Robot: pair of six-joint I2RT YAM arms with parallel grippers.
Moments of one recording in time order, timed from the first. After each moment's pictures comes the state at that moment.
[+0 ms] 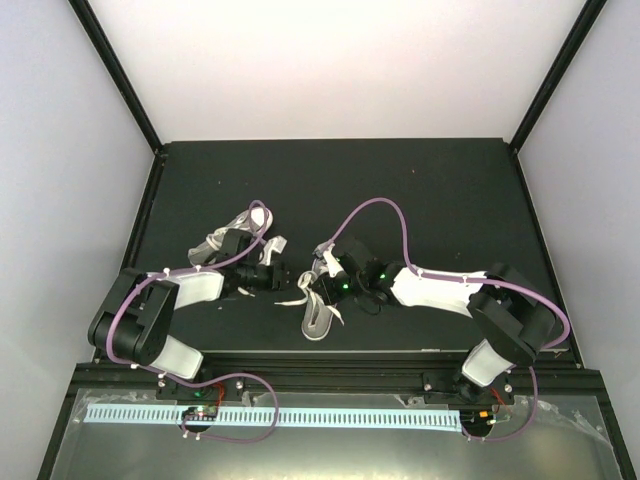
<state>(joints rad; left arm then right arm) -0.32 1.48 0.49 0.12 0.83 -0.46 0.91 1.59 0.82 -0.02 -0.27 0.43</state>
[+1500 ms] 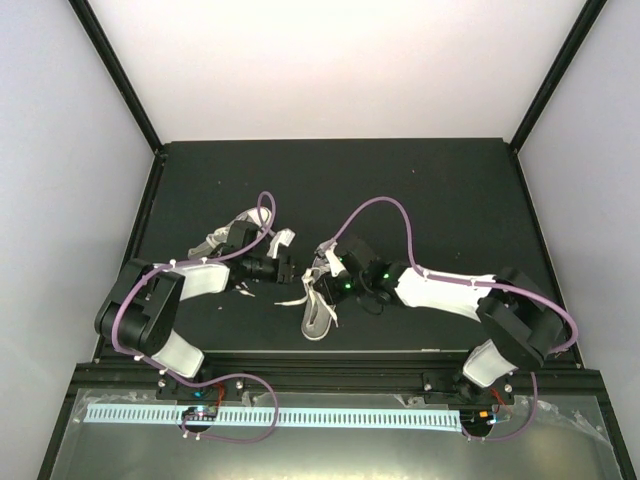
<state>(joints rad) -0.35 1.54 0.58 0.16 0.90 -0.42 0.91 1.56 0.82 -0.06 -0.26 0.43</state>
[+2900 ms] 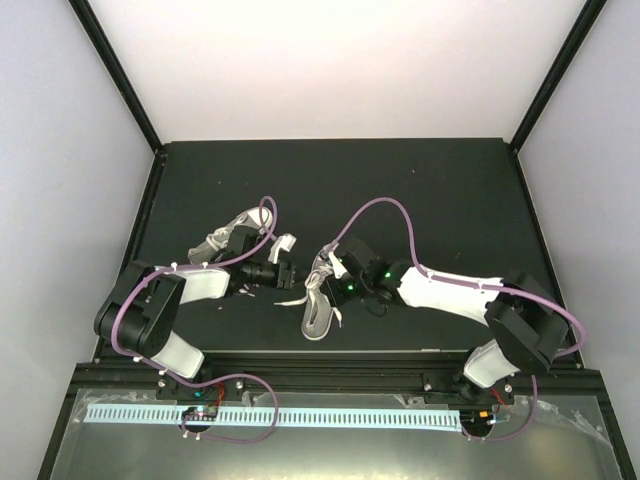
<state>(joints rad) -0.36 1.53 0.53 0.23 0.93 -0.42 0.92 1.51 0.84 -0.20 -0.21 0.43</state>
